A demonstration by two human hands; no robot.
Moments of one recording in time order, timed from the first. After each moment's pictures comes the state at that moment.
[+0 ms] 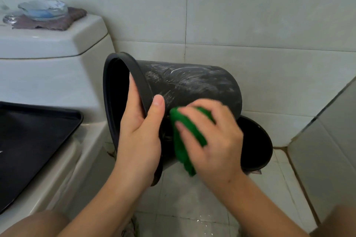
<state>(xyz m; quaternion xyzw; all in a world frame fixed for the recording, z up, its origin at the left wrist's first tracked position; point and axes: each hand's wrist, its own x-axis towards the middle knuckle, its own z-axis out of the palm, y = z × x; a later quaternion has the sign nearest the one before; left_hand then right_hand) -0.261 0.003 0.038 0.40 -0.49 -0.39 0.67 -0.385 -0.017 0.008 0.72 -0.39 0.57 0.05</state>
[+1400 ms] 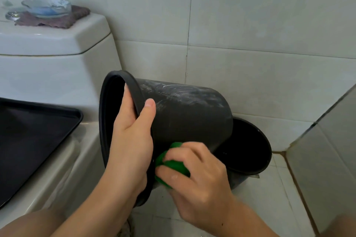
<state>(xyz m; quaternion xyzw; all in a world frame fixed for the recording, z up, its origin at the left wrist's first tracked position) -0.256 0.001 0.040 0.49 -0.41 -0.40 0.66 -0.385 0.013 -0.024 0.85 -0.26 0.46 0.05</state>
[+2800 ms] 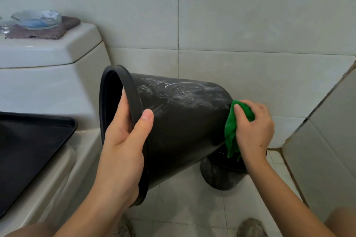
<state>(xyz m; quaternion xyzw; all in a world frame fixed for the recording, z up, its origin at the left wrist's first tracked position) -0.256 0.019 0.045 0.40 -0.50 -0.44 0.63 -0.462 -0.077 -0.023 0.49 -0.66 0.56 -0.09</state>
